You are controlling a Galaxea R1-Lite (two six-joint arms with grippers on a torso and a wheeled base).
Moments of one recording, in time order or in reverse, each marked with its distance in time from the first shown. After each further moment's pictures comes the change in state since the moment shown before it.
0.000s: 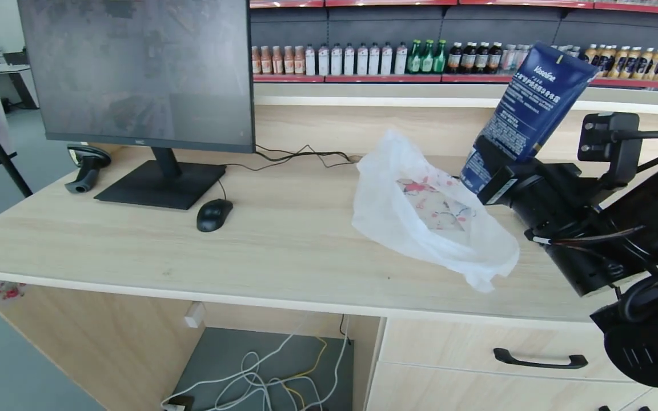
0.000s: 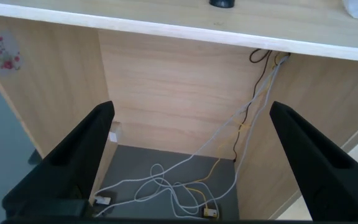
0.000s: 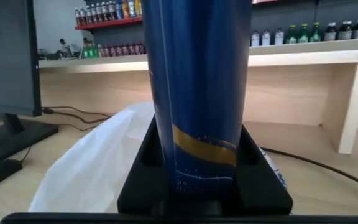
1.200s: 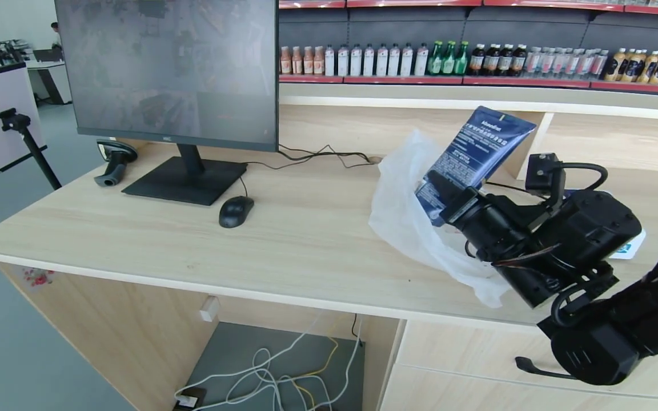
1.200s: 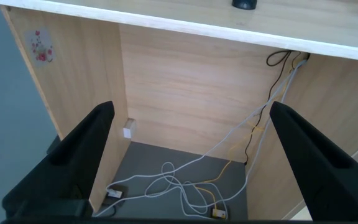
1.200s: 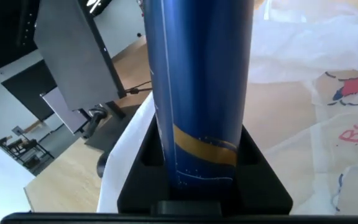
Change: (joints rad) left arm 0.000 0.000 0.000 -0.003 0.000 0.000; right arm 0.042 0.167 -0.037 0.000 0.106 0.518
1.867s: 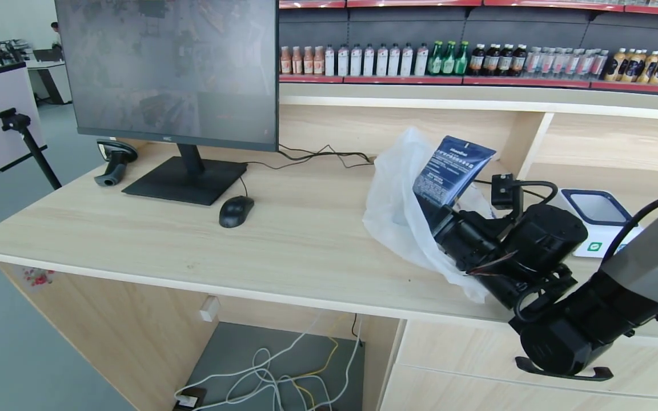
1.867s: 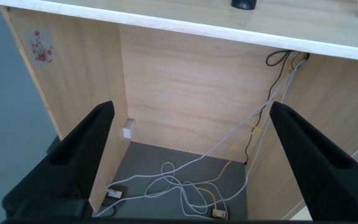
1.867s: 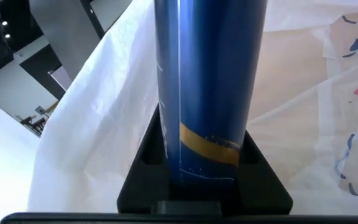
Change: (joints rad) left arm 0.000 0.000 0.000 0.000 0.000 0.001; right arm -0.029 0.134 -0.057 -0.004 0.123 0.063
